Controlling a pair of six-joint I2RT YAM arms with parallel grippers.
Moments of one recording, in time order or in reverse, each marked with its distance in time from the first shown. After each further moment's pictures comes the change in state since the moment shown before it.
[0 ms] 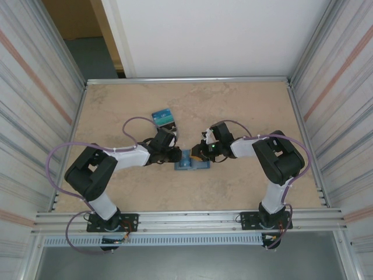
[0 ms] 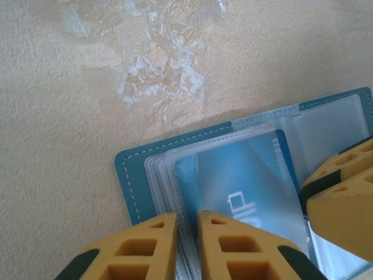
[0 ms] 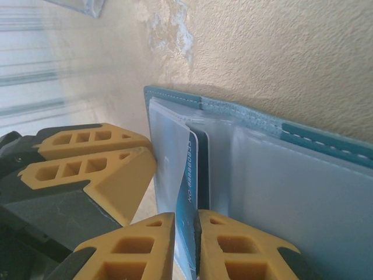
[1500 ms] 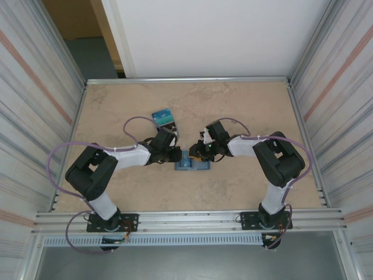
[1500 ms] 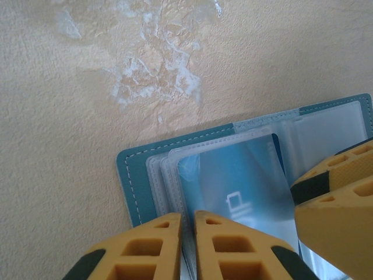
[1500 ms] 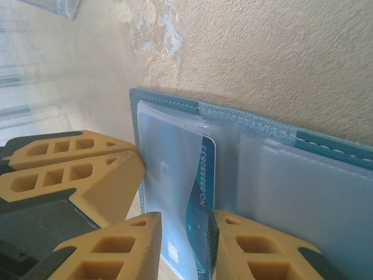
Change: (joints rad) left arm -0.003 0.006 0.012 -0.011 0.000 0.000; right arm 0.045 -0.019 0.064 -0.159 0.132 -0.038
